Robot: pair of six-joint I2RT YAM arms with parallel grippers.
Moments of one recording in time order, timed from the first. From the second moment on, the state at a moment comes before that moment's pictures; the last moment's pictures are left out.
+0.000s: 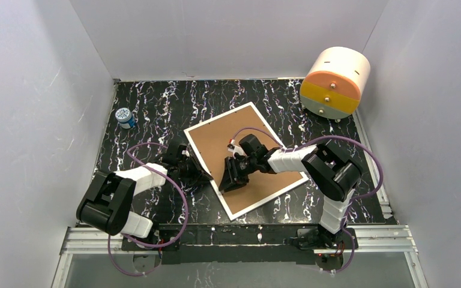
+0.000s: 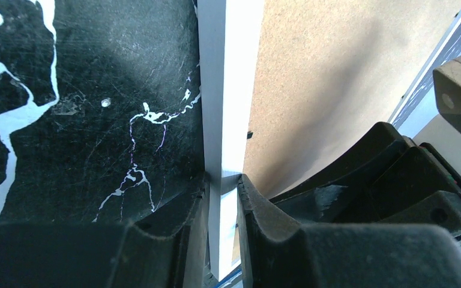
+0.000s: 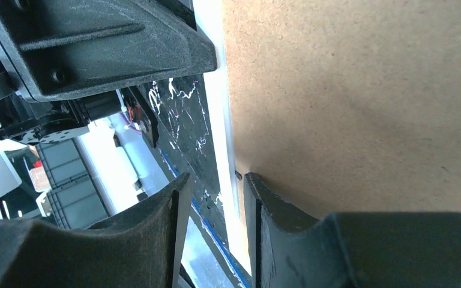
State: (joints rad) left arm -0.40 1.43 0.51 -0.09 0.37 -1.01; right arm 0.81 1.85 0.90 0.03 -0.71 0.76
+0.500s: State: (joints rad) left arm -0.41 1.45 0.55 -0.12 0.36 -0.98; right arm 0.73 1.73 0.87 -0.08 -0.55 0.70
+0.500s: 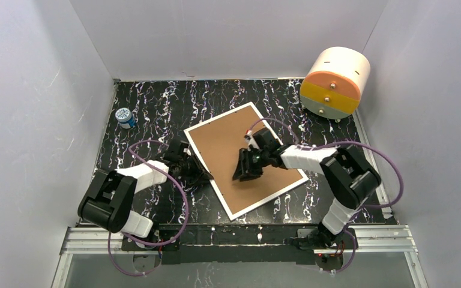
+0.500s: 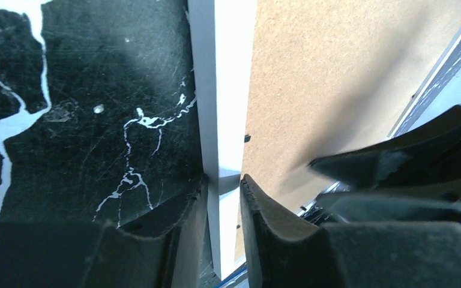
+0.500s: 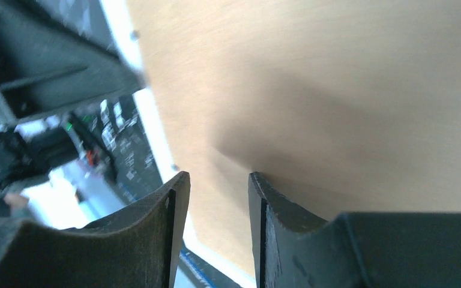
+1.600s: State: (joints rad) left arm -0.42 1.68 0.96 -0.50 0.27 -0.62; right arm 0.21 1.59 0.91 -0.51 -0.19 0.46
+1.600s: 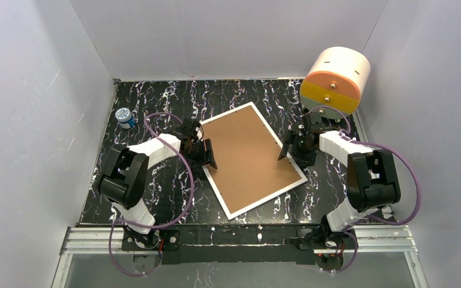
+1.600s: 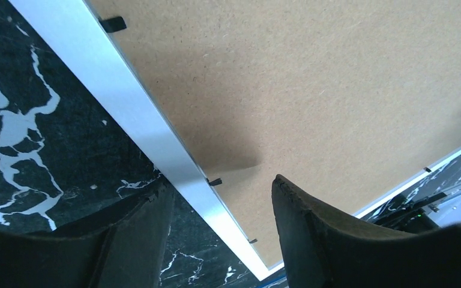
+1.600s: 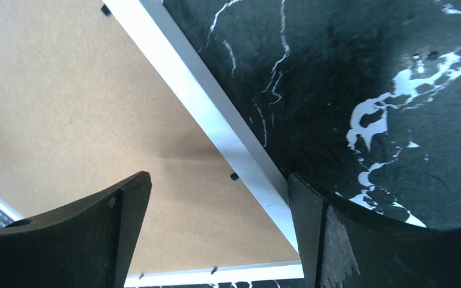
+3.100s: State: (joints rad) left arm -0.25 1.69 1.27 -0.61 0.11 -0.54; right arm 0.67 1.44 1.10 -0.59 -0.24 0.72
